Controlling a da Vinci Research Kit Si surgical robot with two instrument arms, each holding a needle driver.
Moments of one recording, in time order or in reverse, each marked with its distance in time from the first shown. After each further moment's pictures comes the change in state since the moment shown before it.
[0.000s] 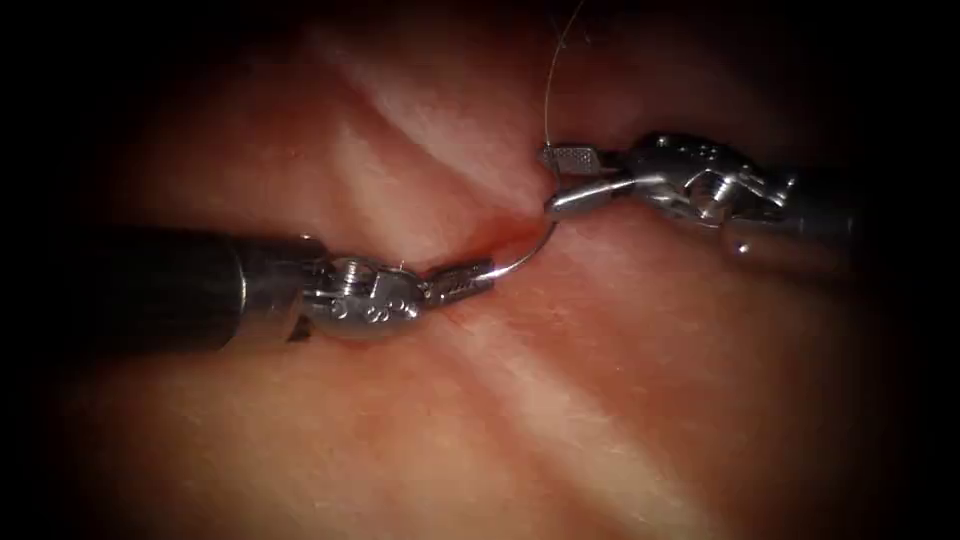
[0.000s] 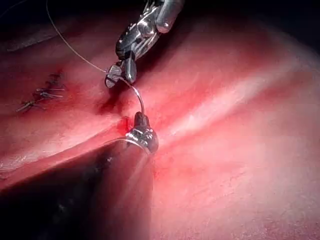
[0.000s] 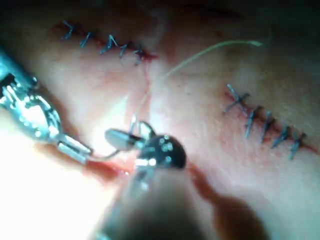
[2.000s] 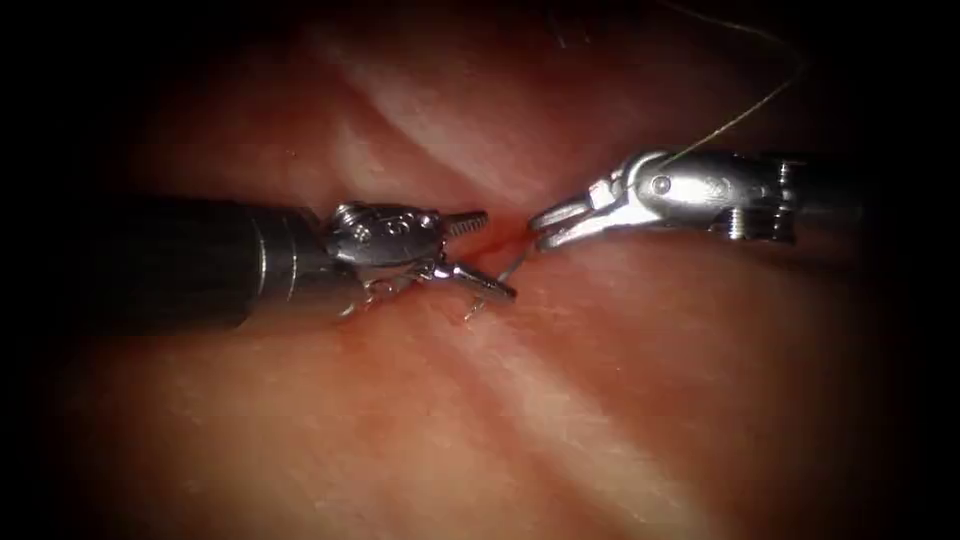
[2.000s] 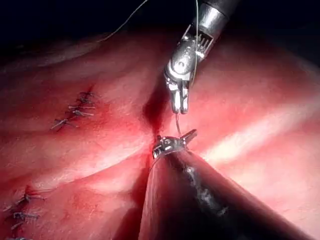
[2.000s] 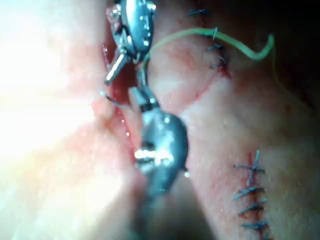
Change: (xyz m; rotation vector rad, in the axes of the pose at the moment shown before) right arm 0.002 -0.005 0.001 0.182 -0.140 -1.044; left arm 0.000 -0.005 0.002 -0.382 -0.042 -1.167
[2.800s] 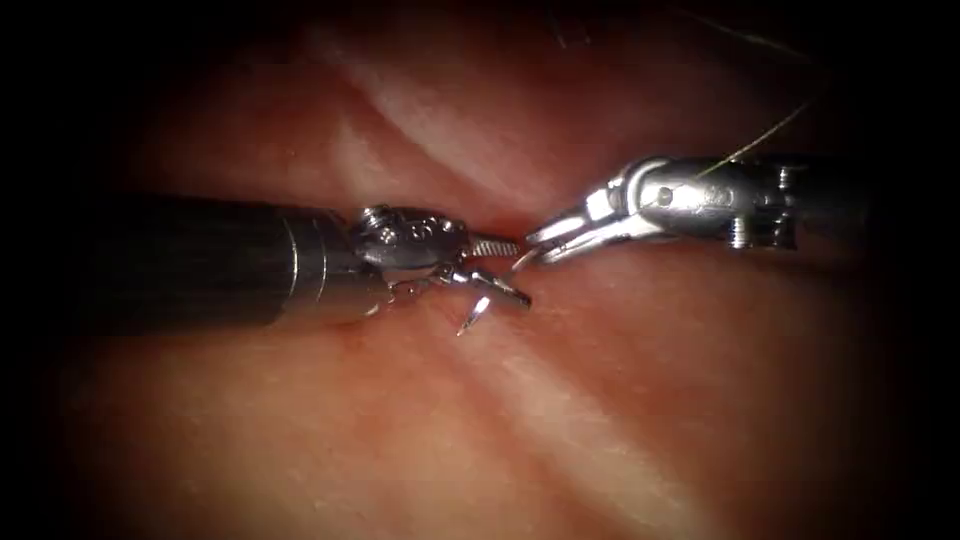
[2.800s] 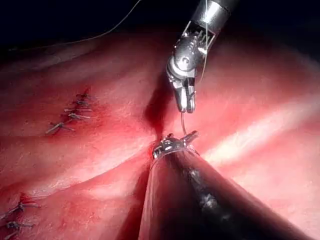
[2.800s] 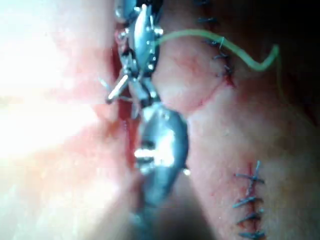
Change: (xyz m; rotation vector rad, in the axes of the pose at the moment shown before) right arm 0.002 -0.001 0.001 0.048 0.046 -0.056; left arm 0.000 0.000 0.002 -0.154 -0.042 0.044
